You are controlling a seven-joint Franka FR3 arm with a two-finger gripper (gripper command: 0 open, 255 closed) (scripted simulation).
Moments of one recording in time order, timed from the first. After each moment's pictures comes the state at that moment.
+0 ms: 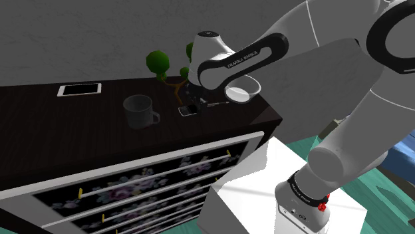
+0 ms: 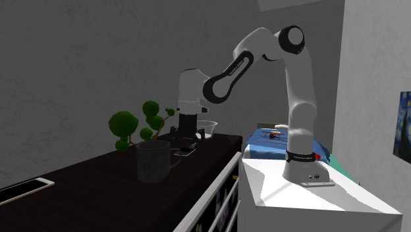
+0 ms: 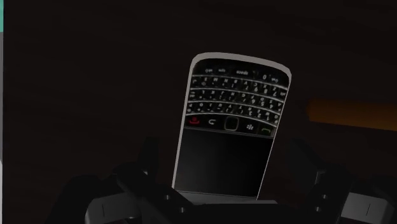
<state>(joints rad) -0.32 0.13 0.62 -2.23 -0.11 2.39 2.02</state>
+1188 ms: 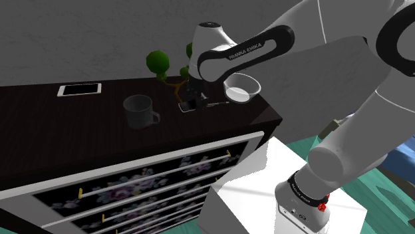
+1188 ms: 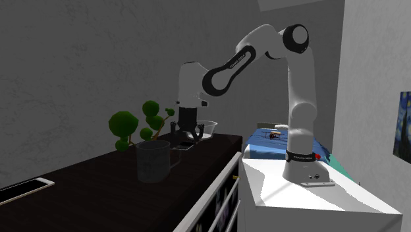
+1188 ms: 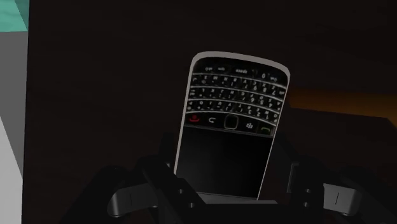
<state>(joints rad) -0.33 0.08 0.63 -2.20 -0.06 2.33 1.99</state>
